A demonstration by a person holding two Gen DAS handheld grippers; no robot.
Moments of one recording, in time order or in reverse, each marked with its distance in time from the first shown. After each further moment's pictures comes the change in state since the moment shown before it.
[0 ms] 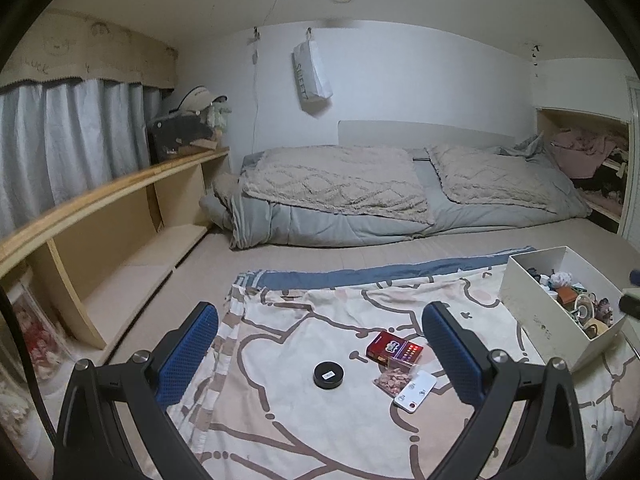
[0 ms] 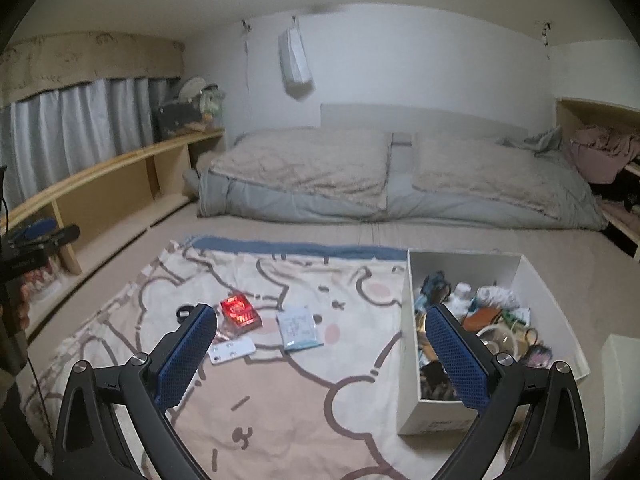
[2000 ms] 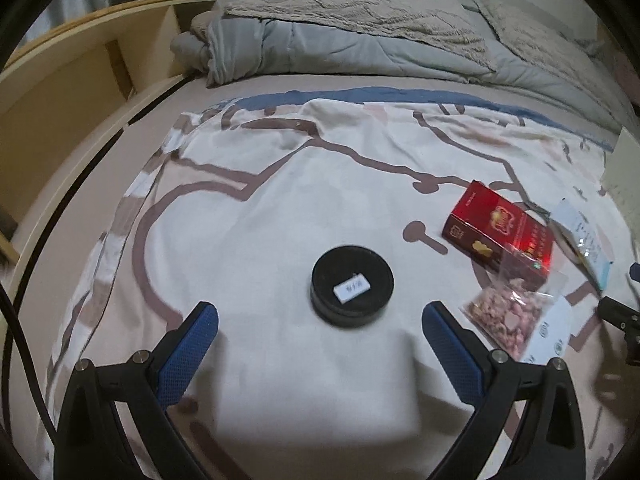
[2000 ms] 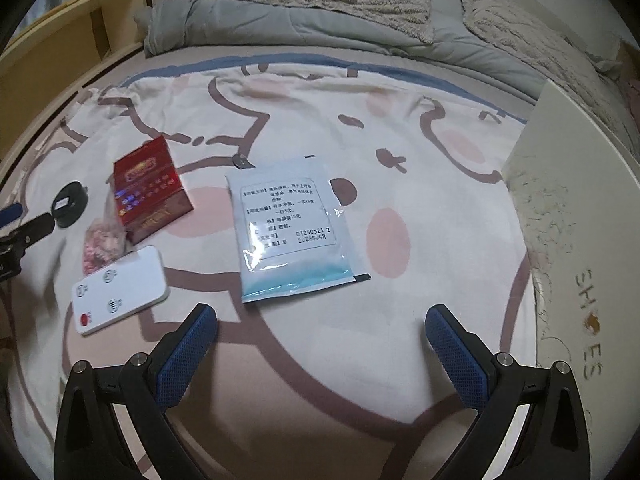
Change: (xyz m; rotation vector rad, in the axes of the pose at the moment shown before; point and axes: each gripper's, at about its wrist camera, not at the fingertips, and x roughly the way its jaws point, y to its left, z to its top) left arm 0.236 -0.013 -0.134 0.014 0.494 0.072; right arm 0.276 0.032 -0.088 -0.046 0.523 -0.066
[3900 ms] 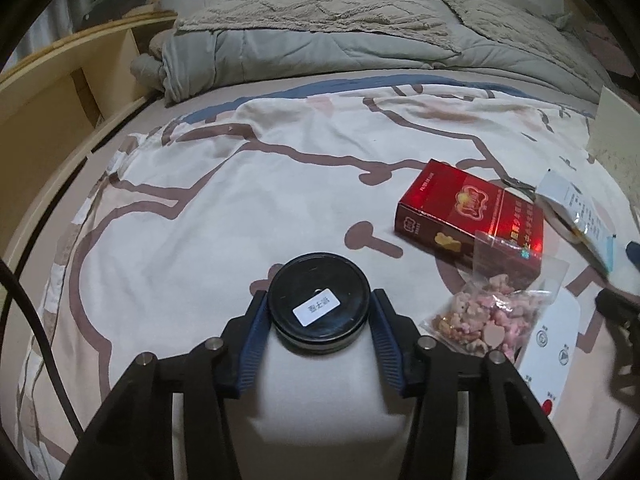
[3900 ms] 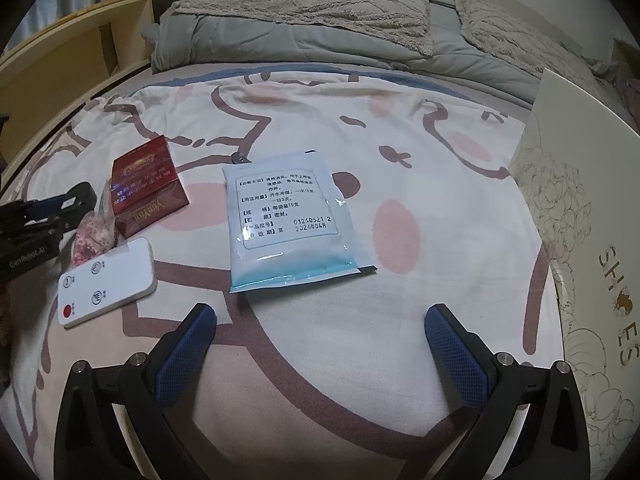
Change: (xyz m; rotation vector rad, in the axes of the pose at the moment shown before) left arm 0.023 -0.040 -0.007 0.104 -0.055 -0.033; right arm 0.004 -0.005 -0.019 0.019 -0.120 0.036
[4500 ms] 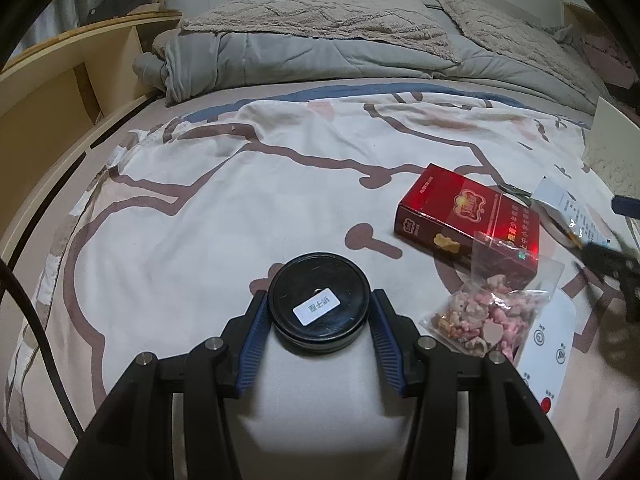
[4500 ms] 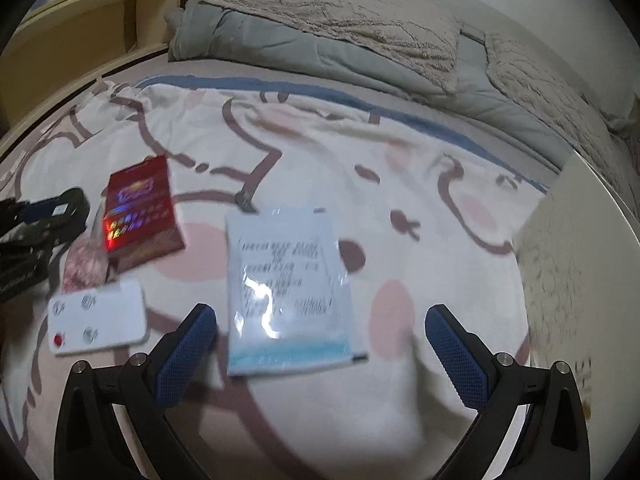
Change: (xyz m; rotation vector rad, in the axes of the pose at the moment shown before) left arm -0.001 0.008 -0.004 -0.035 -0.024 -0.036; right arm 0.011 0.010 0.043 -0.148 -0.018 -0.036
